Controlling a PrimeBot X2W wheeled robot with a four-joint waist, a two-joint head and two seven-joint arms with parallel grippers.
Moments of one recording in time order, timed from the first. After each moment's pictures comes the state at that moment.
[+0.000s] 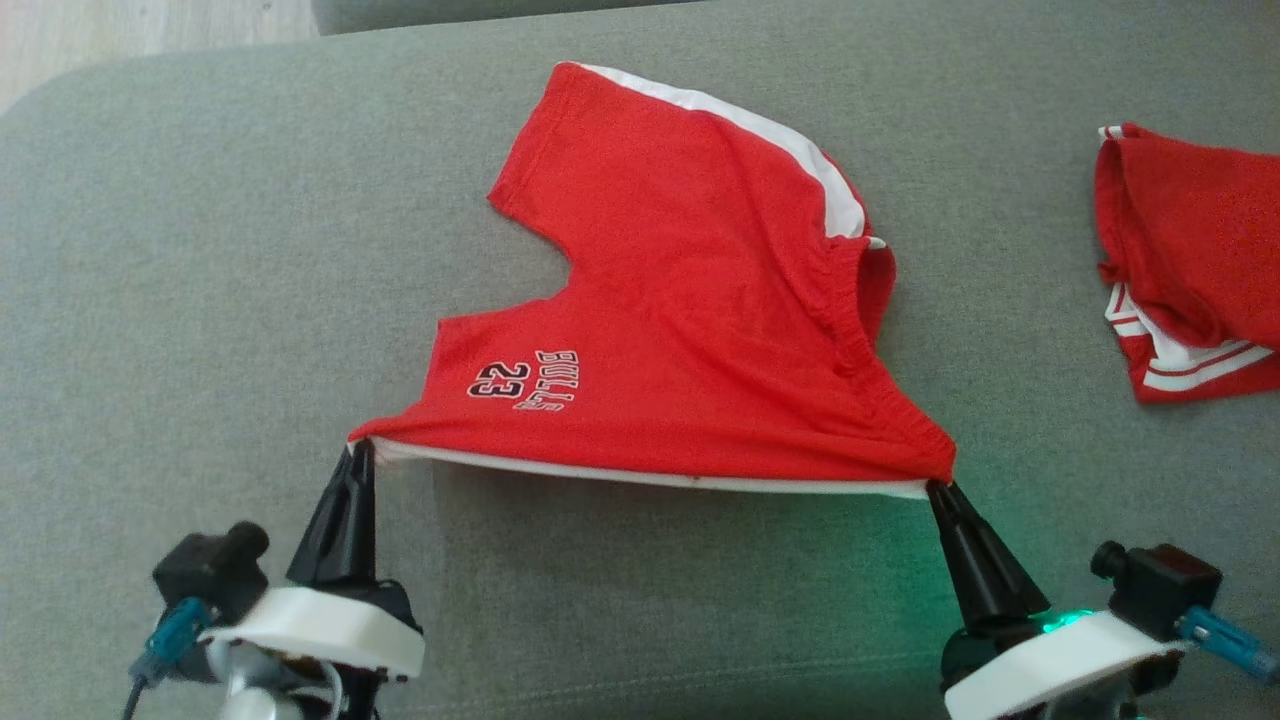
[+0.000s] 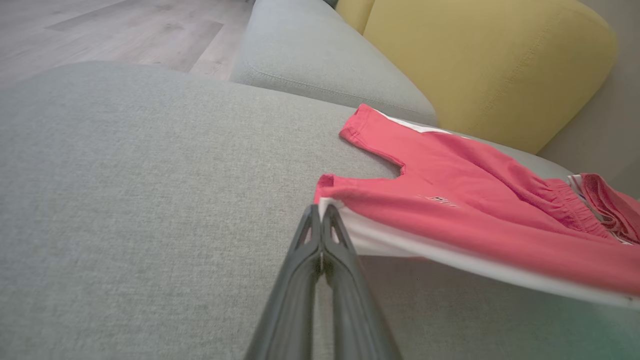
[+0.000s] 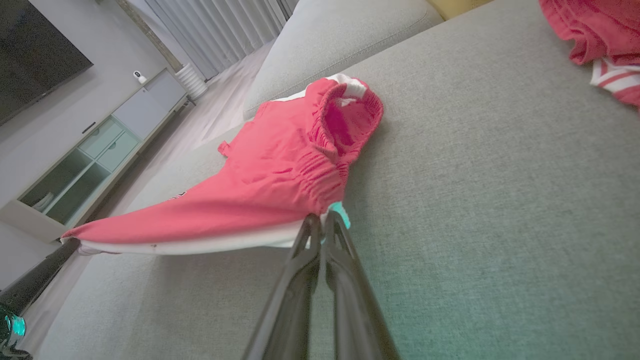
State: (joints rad) left arm 0.05 0.04 -0.09 0.11 -0.30 -0.05 -0.17; right arm 0.18 -0.08 0.16 -0.06 0.49 0.13 0.05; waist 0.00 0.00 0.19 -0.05
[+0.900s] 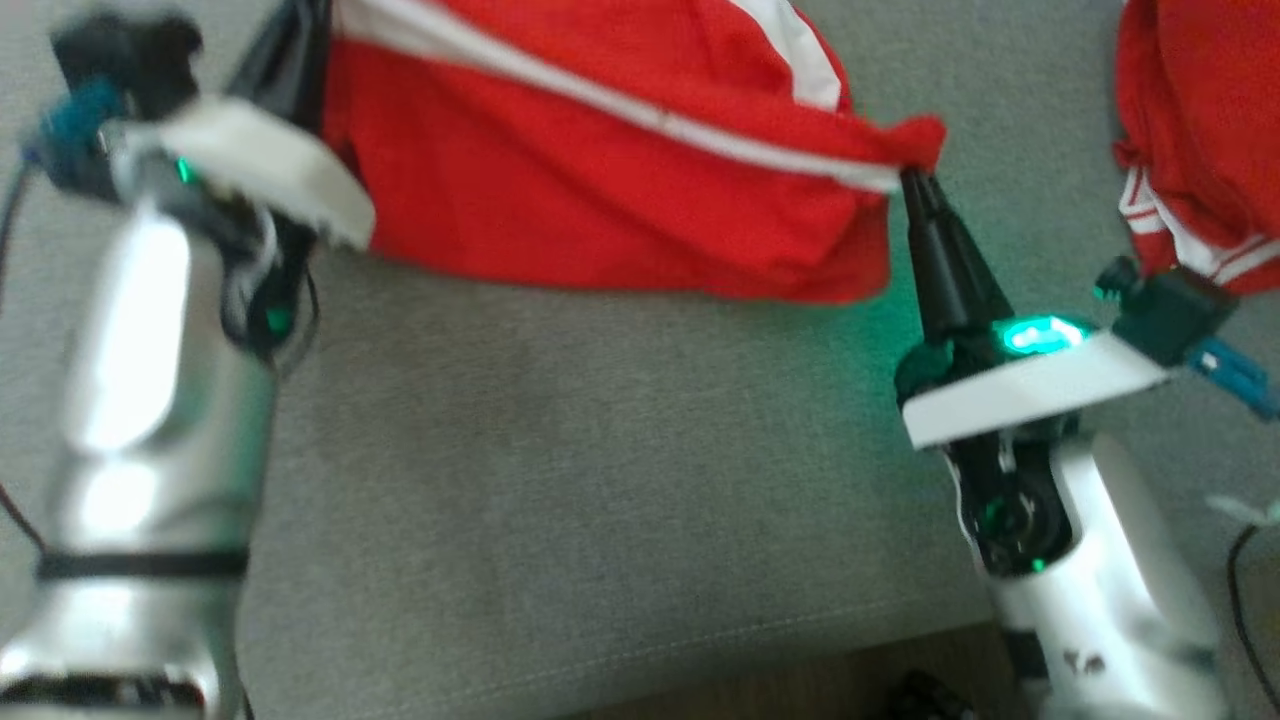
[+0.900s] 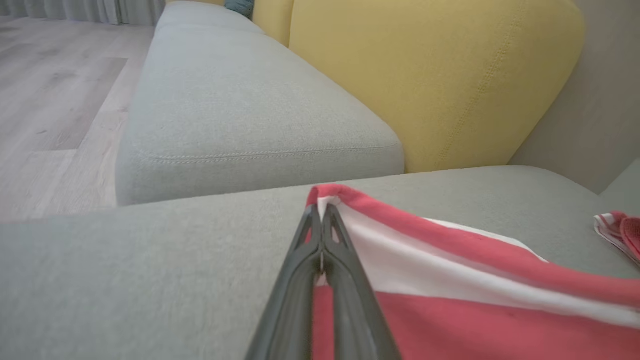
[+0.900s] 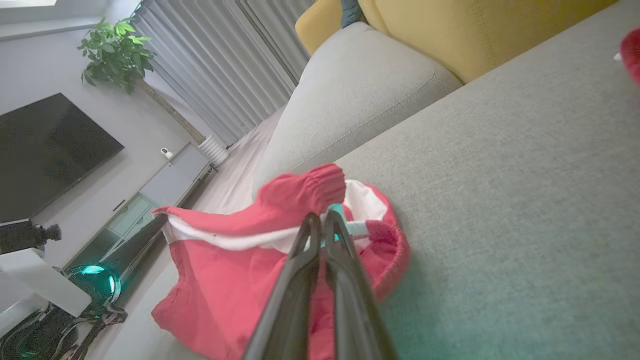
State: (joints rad) left arm -0.74 0.15 -0.18 0.46 -0.30 -0.12 -0.05; right arm -0.31 -0.05 0.25 0.08 0.68 0.13 -0.03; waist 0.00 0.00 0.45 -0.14
